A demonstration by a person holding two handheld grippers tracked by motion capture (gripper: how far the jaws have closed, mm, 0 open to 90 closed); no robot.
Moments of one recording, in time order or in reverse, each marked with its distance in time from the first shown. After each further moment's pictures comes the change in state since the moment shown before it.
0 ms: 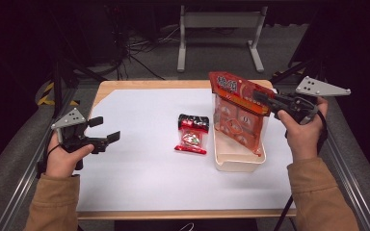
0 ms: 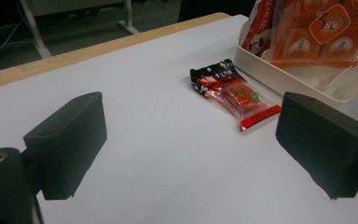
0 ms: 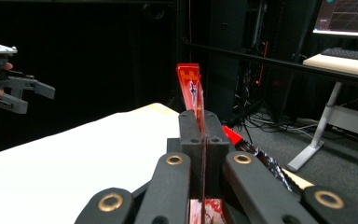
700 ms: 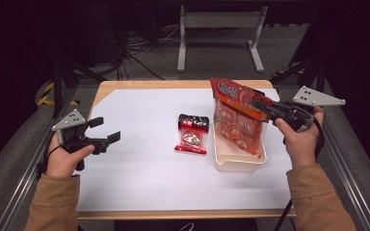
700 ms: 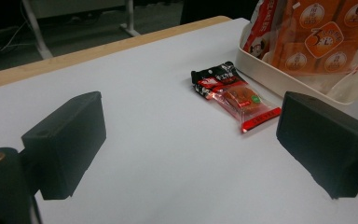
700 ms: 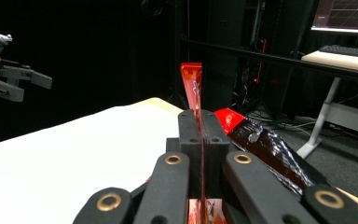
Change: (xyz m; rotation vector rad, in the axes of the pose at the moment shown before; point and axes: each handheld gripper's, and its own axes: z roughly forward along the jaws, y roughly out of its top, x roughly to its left) left arm -0.001 -0.004 0.002 -0.018 0.003 -0.015; right arm 0.003 -0.022 -0.001 0.000 -0.008 0.000
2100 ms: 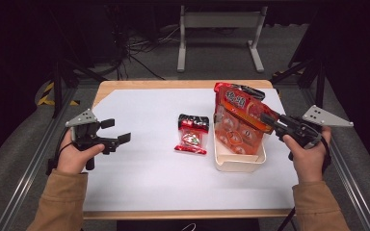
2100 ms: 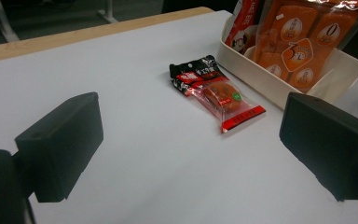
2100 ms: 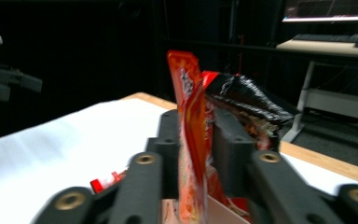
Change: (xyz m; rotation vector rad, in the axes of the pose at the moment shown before) left arm -0.006 0.001 0.030 0.046 -0.089 -0.044; right arm -0.001 -0.044 -0.030 -0.031 -0.093 0.066
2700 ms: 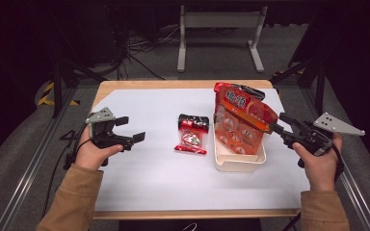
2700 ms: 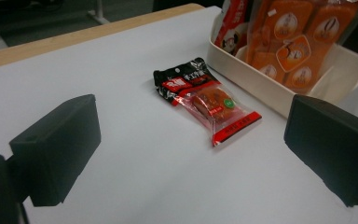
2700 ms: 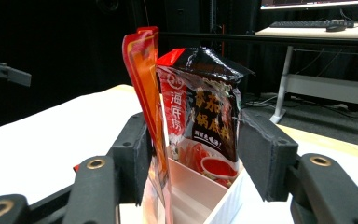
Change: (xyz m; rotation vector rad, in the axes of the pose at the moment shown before) left arm -0.017 0.012 0.033 0.030 -0.014 0.113; right arm -0.015 -0.019 -0.022 0.029 -0.065 0.036
